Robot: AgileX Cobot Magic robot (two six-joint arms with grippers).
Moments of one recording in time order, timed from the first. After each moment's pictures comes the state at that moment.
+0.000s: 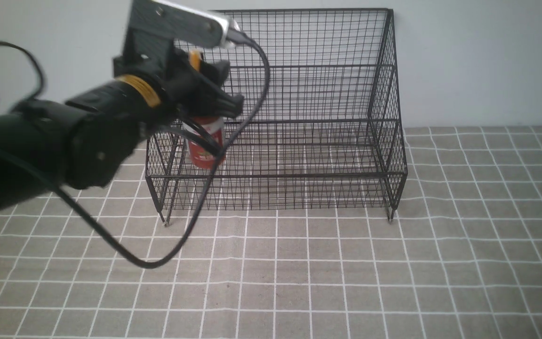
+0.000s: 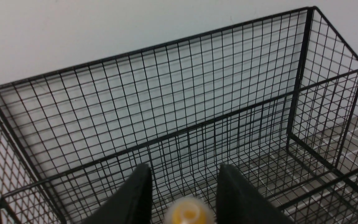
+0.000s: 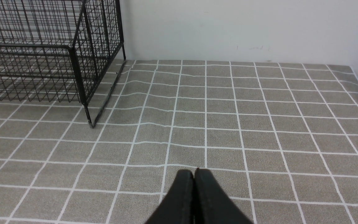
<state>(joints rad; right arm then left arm) 0.02 -0.01 0.02 0.01 0.39 0.01 -0.40 1.59 -1.03 0.00 -0.27 0.07</state>
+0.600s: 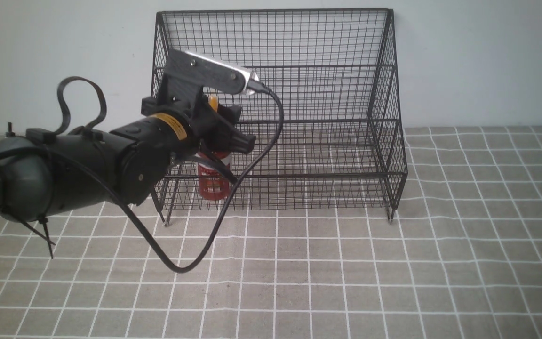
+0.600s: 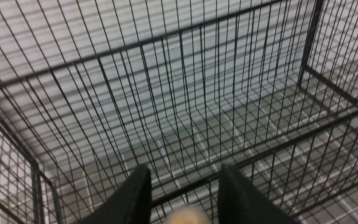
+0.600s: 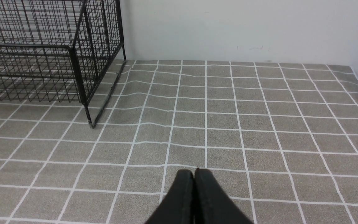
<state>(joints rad) 0.02 -0.01 0.02 0.01 0.39 0.01 -0.40 1.75 -1.04 0.00 -0.28 0.07</state>
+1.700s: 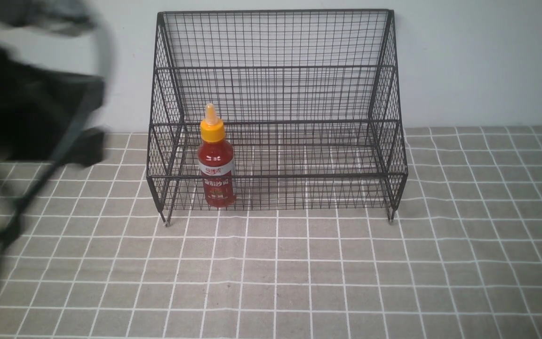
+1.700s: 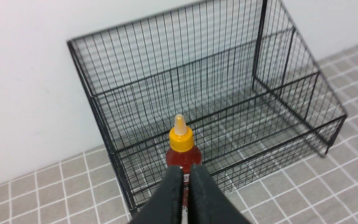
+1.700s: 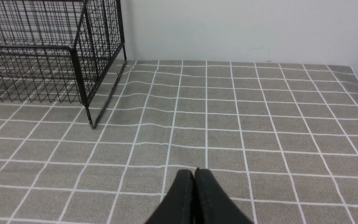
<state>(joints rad) 0.02 -0.01 0.02 0.01 0.39 0.01 -0.40 0.83 -0.93 0.01 0.50 0.04</state>
